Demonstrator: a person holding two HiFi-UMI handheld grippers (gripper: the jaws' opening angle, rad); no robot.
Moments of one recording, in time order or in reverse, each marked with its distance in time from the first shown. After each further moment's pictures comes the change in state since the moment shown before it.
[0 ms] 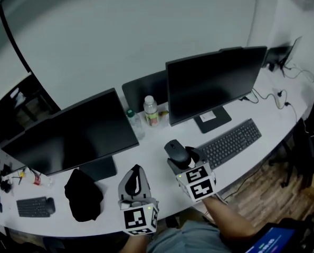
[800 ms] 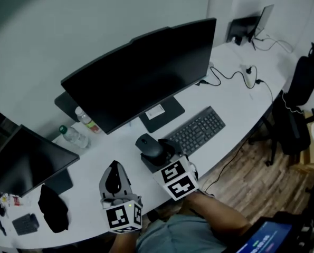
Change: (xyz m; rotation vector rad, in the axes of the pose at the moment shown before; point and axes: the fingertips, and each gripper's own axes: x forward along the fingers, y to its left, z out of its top) left arm 0.091 -0.160 -0.015 0.038 0.043 -0.061; right arm -0.046 -0.148 -0.025 0.048 0.001 0.040
